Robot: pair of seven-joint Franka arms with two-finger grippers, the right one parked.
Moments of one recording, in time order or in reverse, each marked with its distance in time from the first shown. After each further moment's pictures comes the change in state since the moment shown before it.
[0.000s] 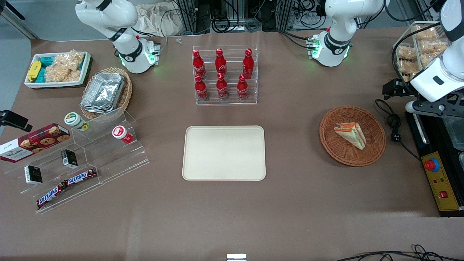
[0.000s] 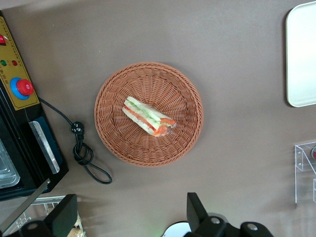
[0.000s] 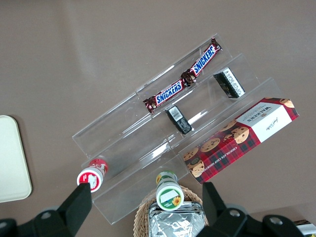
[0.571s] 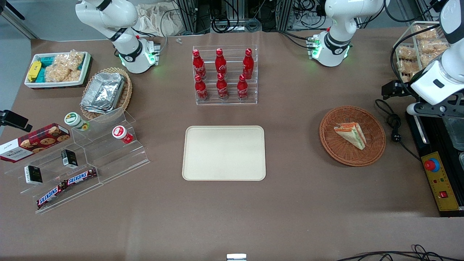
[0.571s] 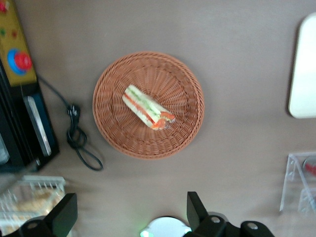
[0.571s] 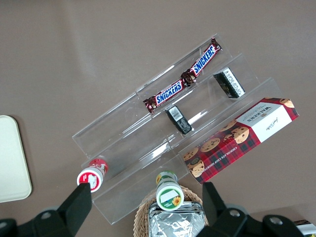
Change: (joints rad) arm 0.002 0.007 0.002 -0.012 0.000 -0.028 -0.190
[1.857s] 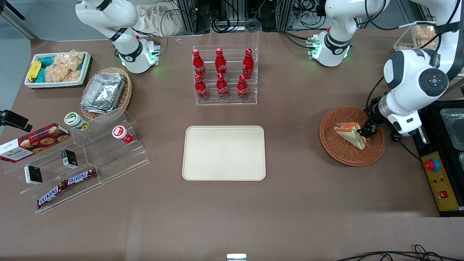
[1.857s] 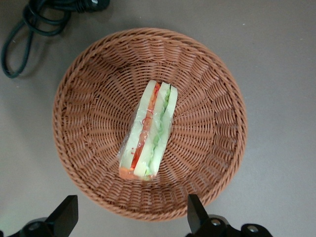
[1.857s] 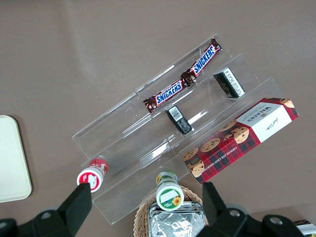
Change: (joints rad) arm 0.032 0.032 0.006 -0.585 0.001 0.678 -1.187
